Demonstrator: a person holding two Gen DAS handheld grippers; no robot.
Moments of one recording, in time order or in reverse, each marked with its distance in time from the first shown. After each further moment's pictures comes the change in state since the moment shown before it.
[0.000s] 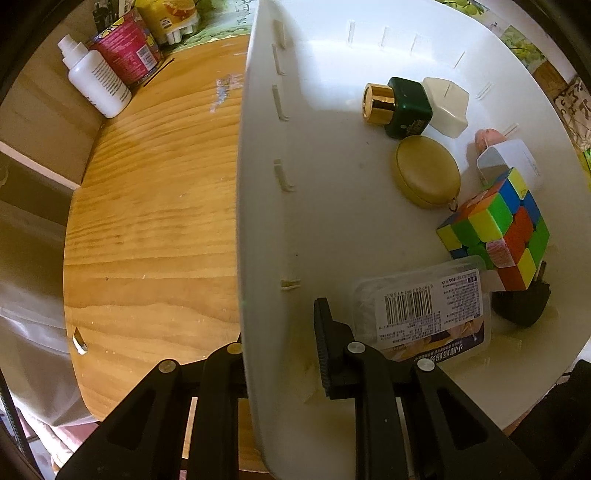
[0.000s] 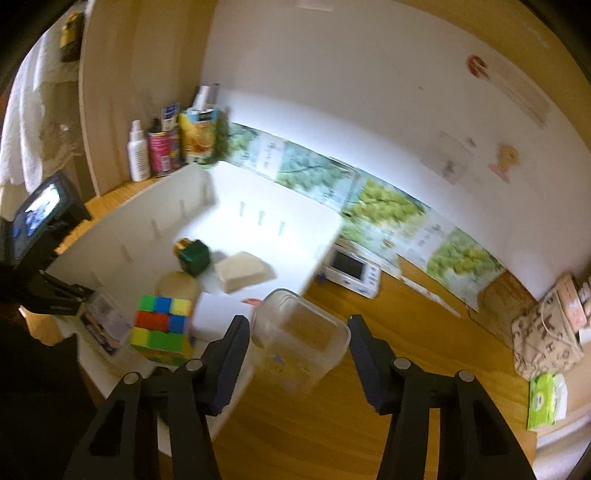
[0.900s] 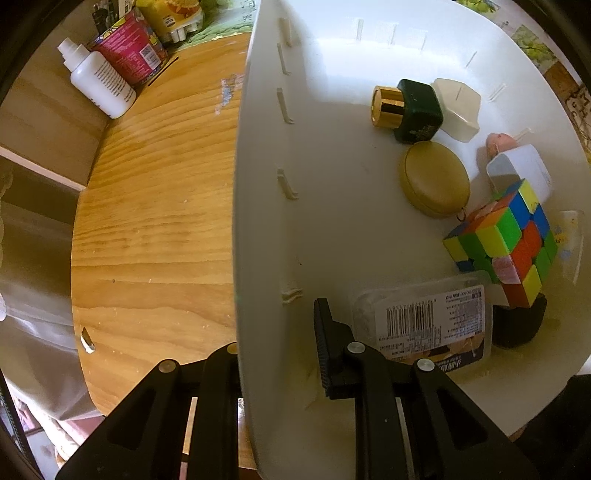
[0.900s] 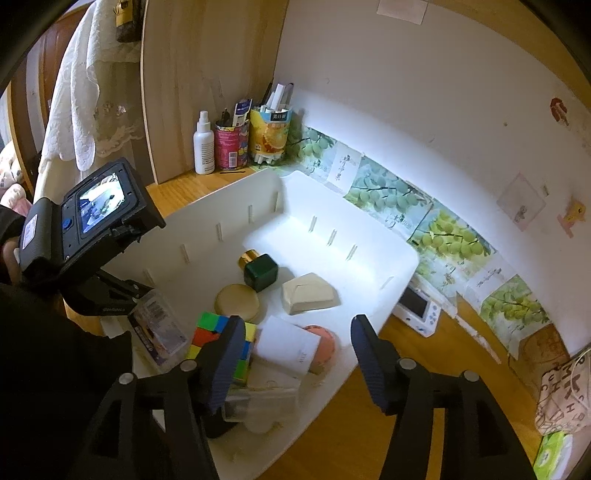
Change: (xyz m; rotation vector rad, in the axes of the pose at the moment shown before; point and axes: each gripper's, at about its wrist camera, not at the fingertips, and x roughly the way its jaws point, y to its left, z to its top) left arm -0.002 -0.014 0.007 -0.030 0.030 0.049; right arm 0.008 0.021 0.027 -0.140 0.002 0.168
